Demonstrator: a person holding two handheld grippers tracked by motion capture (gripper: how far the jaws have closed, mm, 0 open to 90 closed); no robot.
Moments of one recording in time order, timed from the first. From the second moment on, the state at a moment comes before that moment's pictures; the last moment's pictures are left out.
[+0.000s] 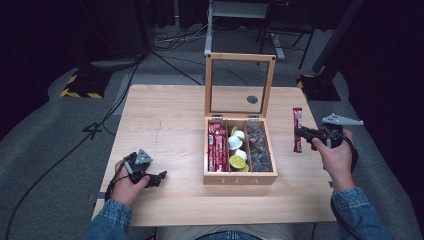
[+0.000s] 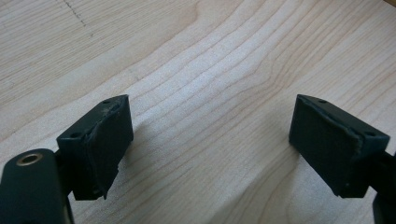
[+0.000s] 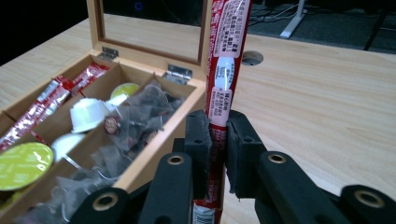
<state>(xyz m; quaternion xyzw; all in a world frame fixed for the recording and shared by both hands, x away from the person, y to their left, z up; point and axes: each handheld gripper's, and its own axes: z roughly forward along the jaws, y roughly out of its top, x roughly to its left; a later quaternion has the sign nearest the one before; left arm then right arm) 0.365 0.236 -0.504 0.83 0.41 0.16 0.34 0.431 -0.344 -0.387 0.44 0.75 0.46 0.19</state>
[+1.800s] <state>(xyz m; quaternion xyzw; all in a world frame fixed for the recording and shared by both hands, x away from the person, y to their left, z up) 0.365 0.236 -0.504 0.83 0.41 0.16 0.34 0.442 -0.371 -0.476 0.56 0.72 0.36 0.16</state>
